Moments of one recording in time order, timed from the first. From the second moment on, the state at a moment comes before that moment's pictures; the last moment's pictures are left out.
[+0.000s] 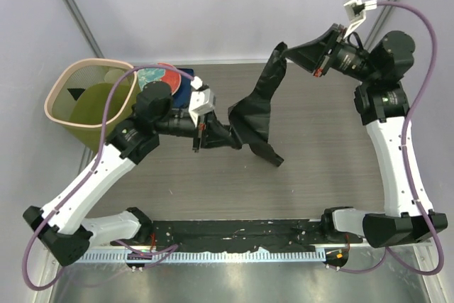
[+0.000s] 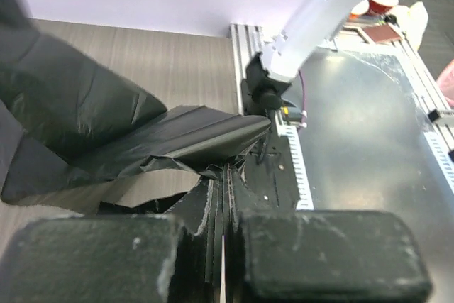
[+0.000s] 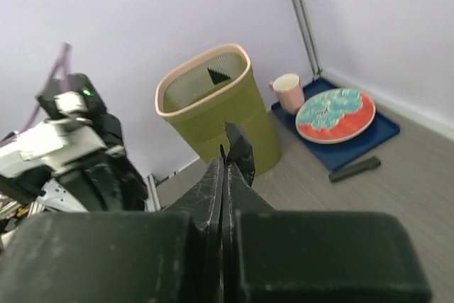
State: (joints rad) left arm -0.68 1.16 1.27 -0.28 0.94 -0.02; right arm 0.10 1.25 1.62 -0.07 -0.96 0.61
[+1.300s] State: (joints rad) left arm -0.57 1.35 1.29 -0.46 1.14 0.12; right arm 0.38 1.22 0.68 0.47 -1.03 1.38
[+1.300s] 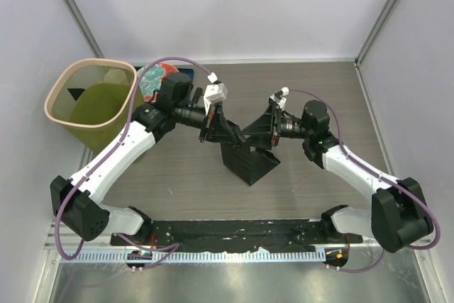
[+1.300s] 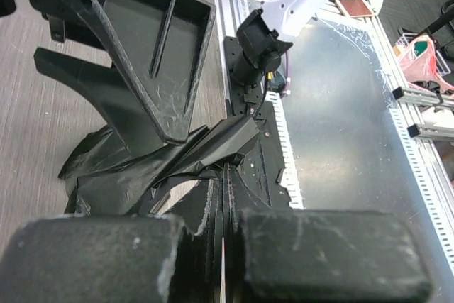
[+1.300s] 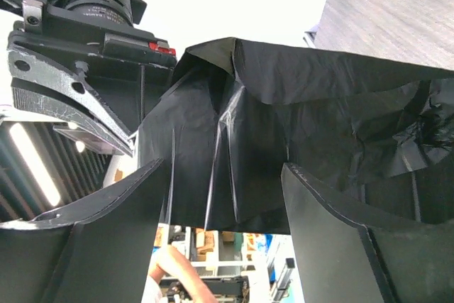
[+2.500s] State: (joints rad) left arm -0.49 1.34 1.46 -1.14 0.90 0.96; right arm 0.29 1.30 1.54 -0.76 -0.81 -0.04
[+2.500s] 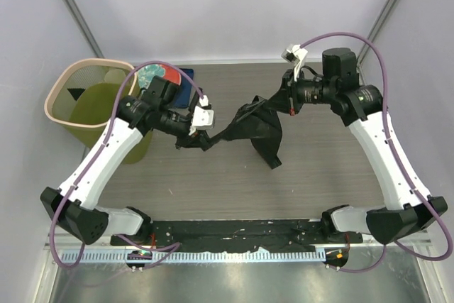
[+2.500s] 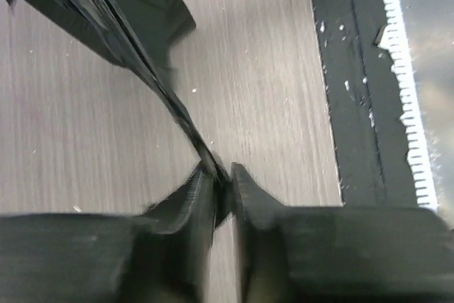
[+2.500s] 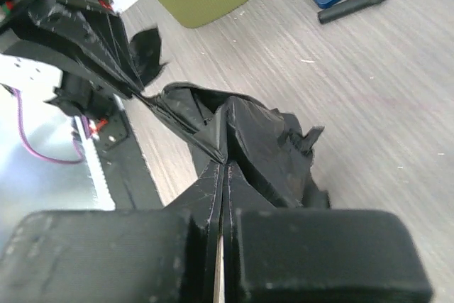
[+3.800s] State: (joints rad) left arm -0.70 1.28 1.43 -0.47 1.07 0.29; right arm 0.53 1.19 1.59 -0.73 -0.53 -0.14
